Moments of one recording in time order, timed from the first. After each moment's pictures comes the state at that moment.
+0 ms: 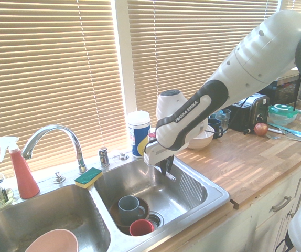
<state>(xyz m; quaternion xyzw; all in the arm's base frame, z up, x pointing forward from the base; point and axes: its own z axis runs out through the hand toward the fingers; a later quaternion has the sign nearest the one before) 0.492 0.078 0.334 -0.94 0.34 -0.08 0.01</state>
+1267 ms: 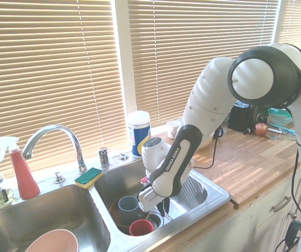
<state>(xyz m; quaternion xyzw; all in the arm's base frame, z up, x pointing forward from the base) 0.478 0.130 0.182 -0.94 0.33 -0.02 -0.06</state>
